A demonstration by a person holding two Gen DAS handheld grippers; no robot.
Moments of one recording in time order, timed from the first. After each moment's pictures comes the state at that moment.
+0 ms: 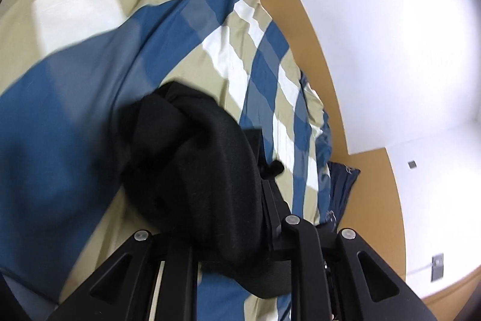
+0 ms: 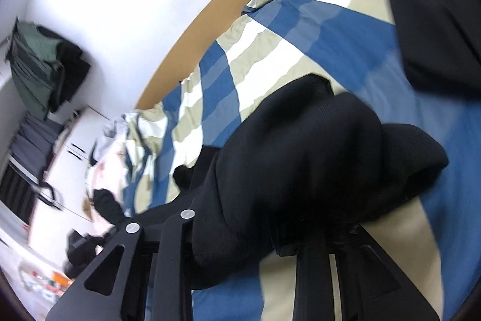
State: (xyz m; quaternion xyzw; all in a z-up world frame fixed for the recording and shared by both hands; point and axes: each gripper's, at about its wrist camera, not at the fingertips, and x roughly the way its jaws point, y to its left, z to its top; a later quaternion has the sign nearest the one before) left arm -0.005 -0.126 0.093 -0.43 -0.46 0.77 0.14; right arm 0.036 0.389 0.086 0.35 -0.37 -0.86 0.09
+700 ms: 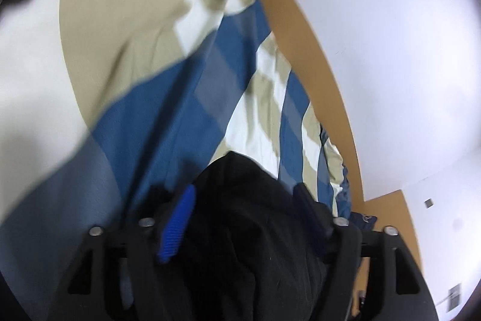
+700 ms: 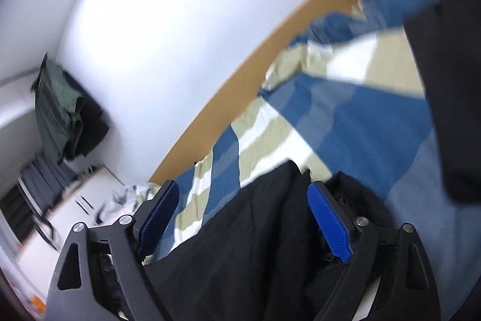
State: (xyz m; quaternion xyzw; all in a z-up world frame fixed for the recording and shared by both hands) left arm -0.099 -0.173 0.057 -0.32 -0.44 0.84 0.09; right arm -0.001 0.422 0.064 0.12 -0.37 -0.92 0.07
